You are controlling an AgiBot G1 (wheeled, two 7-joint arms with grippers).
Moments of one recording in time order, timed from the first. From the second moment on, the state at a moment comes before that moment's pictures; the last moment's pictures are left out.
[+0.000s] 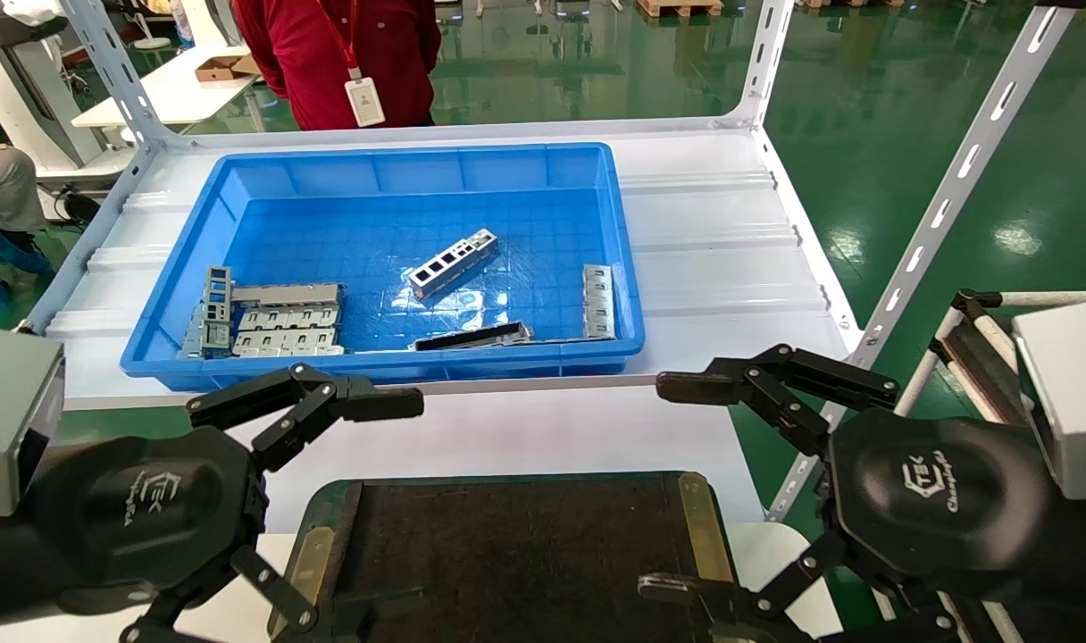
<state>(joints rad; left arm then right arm) -1.08 0.62 0.29 -1.28 0.75 1.47 -0.19 1.09 -0.59 -0.35 1.28 -0.69 -1.47 0.15</state>
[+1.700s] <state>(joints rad) -1.61 1.21 0.46 -0.29 1.27 0.83 0.08 1.09 -0.59 -0.35 1.28 -0.69 -1.47 0.15</state>
